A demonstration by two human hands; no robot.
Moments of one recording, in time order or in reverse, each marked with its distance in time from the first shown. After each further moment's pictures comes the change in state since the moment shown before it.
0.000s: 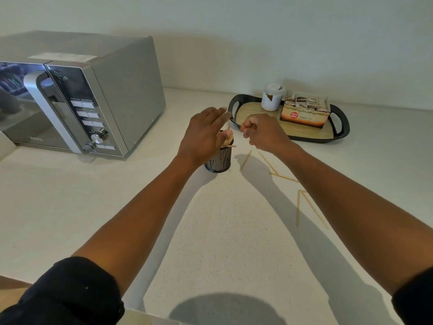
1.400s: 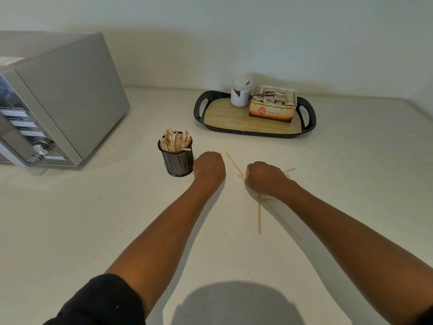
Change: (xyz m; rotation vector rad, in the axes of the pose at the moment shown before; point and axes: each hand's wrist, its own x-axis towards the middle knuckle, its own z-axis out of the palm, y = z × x) left_hand 0.018 0.114 0.104 0.076 -0.491 -0.448; right_hand -0.063 0.138 0.009 -0.490 -0.319 0.089
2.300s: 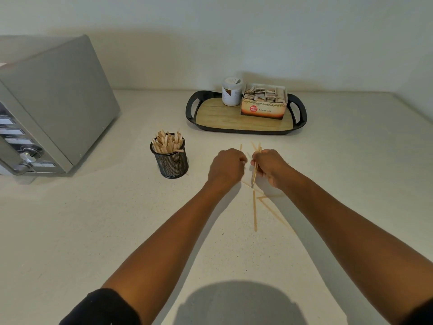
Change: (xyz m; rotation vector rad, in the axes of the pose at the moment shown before) left_hand -0.015 0.048 -0.007 -0.428 0.007 0.208; right_hand 0.008 0.016 -0.017 1.268 0.164 0.556
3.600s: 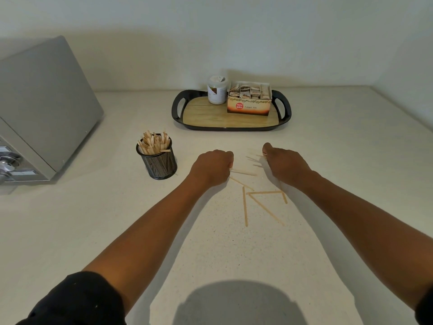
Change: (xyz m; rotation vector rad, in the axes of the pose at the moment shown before) left_hand 0.008 -0.028 -0.001 0.331 -0.129 0.309; right_hand 0.003 0.032 -0.080 -1.343 0.144 -0.758
